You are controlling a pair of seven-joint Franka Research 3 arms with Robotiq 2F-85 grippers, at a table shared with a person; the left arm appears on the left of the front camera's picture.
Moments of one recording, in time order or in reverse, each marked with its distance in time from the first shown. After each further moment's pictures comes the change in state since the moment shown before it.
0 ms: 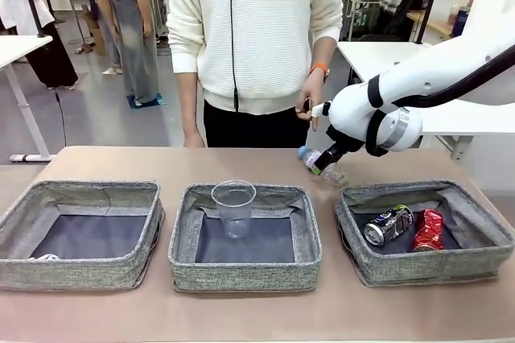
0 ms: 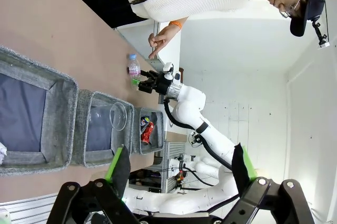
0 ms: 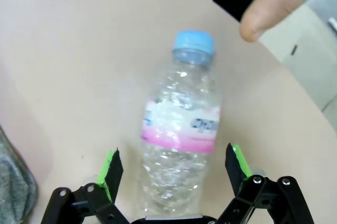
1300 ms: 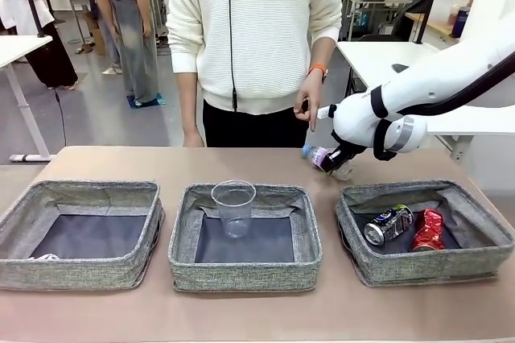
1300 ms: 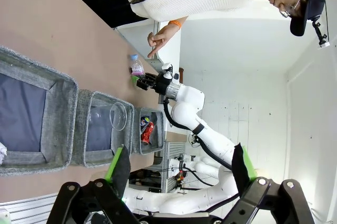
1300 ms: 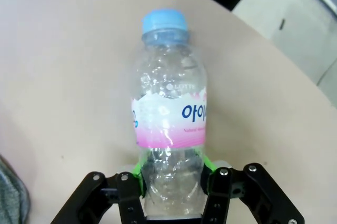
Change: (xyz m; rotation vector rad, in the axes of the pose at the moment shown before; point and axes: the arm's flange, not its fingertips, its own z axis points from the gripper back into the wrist) left arm 0.000 0.000 0.000 0.000 0.000 0.000; right arm -0.007 -0.009 0.000 -0.063 0.050 -0.114
